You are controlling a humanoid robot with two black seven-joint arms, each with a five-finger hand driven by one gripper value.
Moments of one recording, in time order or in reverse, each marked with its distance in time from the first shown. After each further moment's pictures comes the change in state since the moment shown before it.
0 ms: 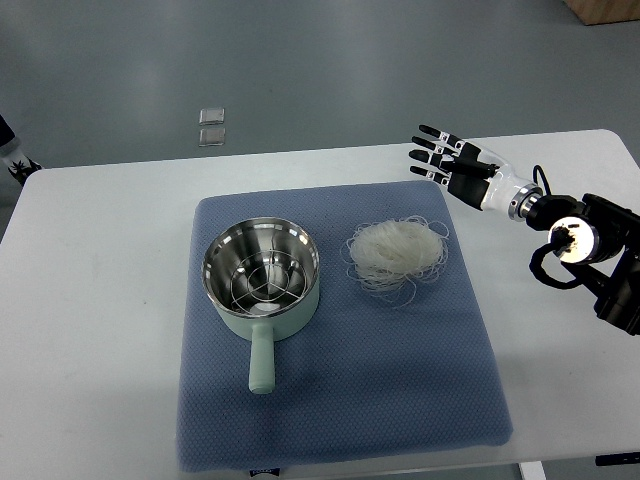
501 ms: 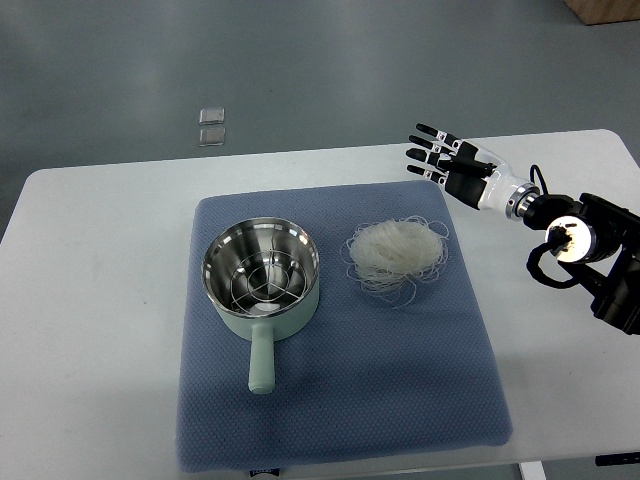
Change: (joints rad) left arm 0.000 0.000 0.003 0.000 0.000 0.003 -0.009; right arm 0.002 0.009 0.005 -0.001 0.002 -0.003 -0.001
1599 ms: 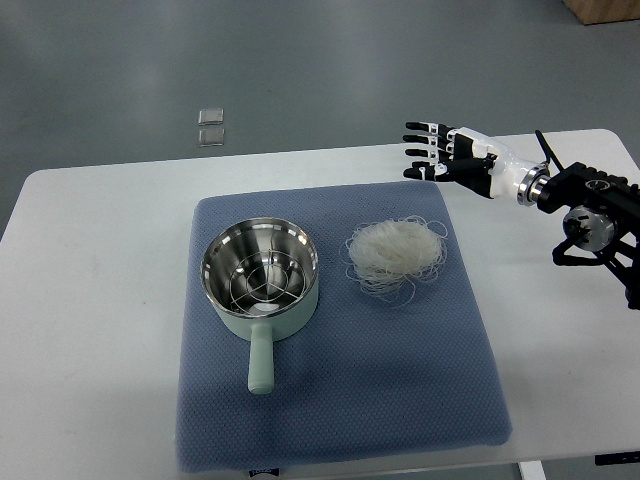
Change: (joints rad) left arm 0.000 0.000 0.001 0.000 0.000 0.007 0.000; right arm 0.018 -0.082 -0.004 0.105 -0.457 0.030 0.045
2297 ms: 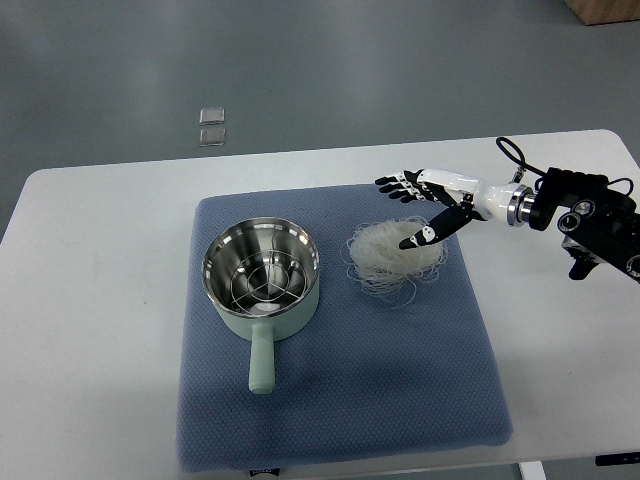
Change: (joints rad) left arm 0.000 0.000 0.000 0.000 0.000 0.000 0.000; right arm -0.014 -0.020 -0.007 0.071 -0.633 0.026 0.142
